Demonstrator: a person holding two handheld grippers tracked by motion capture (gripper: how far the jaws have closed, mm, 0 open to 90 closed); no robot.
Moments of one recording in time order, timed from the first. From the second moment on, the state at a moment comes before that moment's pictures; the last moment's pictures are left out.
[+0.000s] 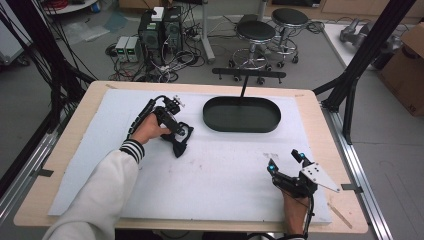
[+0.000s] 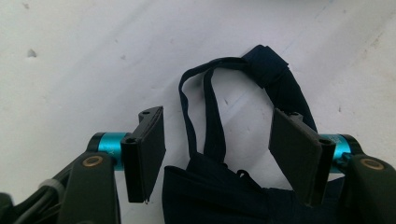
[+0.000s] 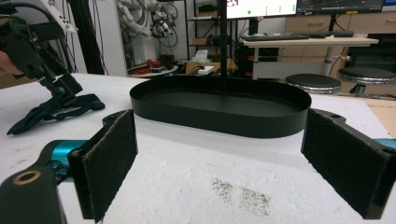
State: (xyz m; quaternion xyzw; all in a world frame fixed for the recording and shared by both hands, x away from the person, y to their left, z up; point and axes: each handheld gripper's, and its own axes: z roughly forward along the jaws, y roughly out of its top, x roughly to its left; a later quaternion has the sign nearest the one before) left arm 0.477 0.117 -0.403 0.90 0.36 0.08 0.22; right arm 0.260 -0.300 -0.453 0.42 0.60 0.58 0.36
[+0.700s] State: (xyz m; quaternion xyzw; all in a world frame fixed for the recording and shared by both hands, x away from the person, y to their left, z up) left arm 0.483 0.117 -0.413 0.90 0.38 0.07 0.19; right arm 0.259 -0.300 -0.453 0.42 0.60 0.58 0.36
